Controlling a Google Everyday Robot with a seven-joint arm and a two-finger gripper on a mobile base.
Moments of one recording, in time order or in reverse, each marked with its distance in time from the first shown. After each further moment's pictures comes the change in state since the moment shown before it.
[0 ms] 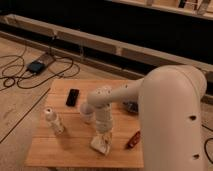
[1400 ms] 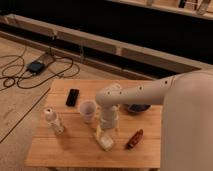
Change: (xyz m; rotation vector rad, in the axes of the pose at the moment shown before) arm -0.011 -0.012 -0.029 -0.066 -0.243 -0.023
